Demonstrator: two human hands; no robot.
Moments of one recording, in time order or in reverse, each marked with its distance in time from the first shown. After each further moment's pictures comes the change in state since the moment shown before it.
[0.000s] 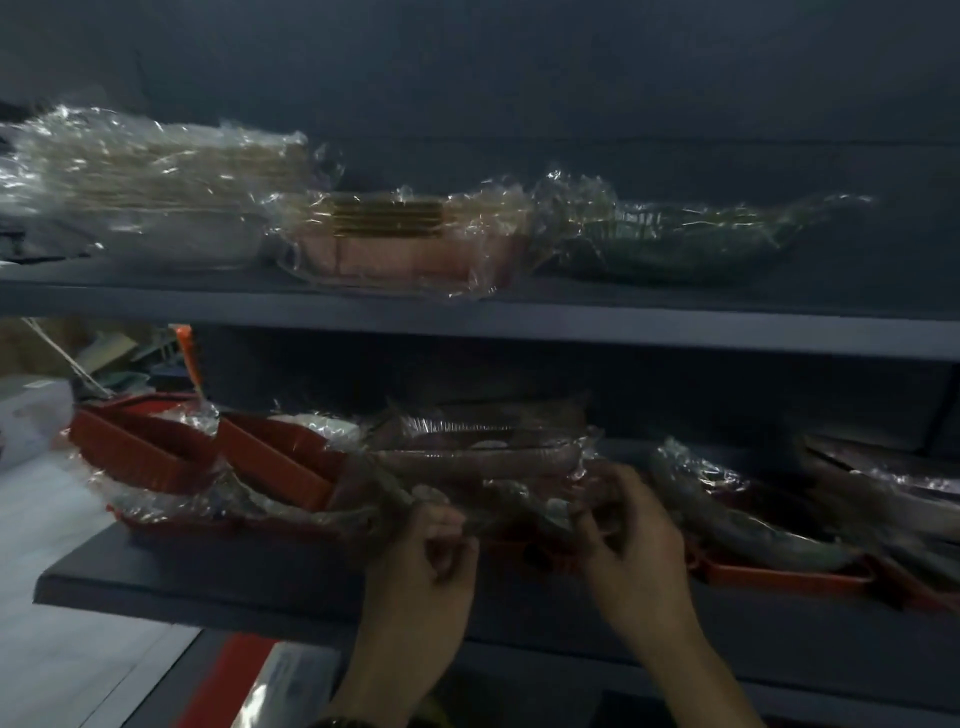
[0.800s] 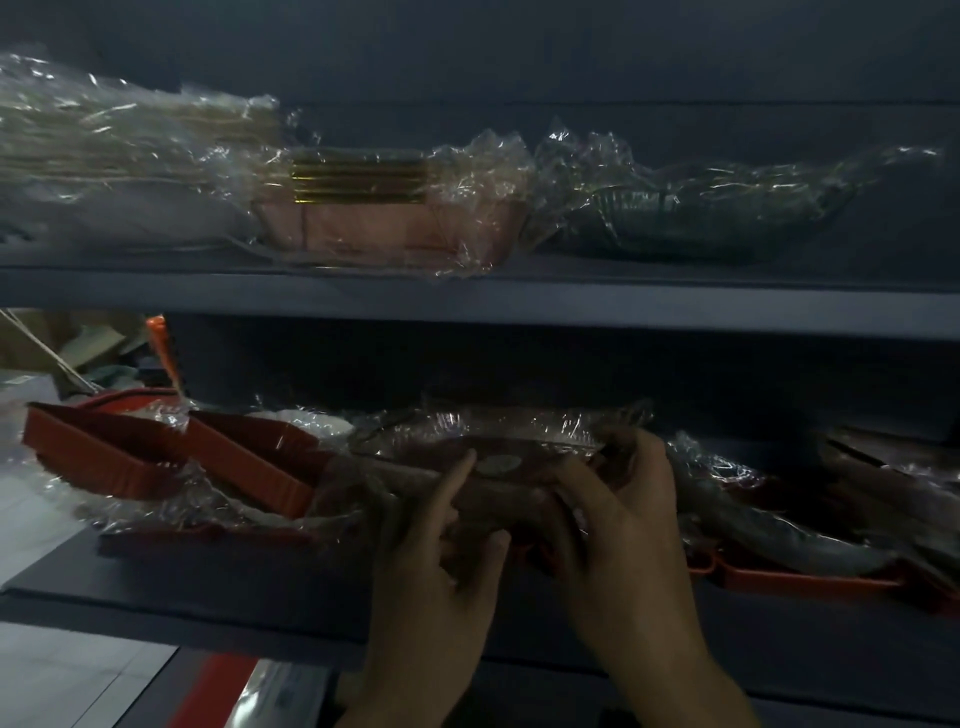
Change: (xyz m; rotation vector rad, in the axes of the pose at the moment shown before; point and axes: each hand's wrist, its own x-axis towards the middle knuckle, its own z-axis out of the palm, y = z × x) left_hand 0.013 -0.009 0.020 0.000 0.000 0.210; right_hand 0.005 -0.033 0.006 -0.267 0.047 -0.373
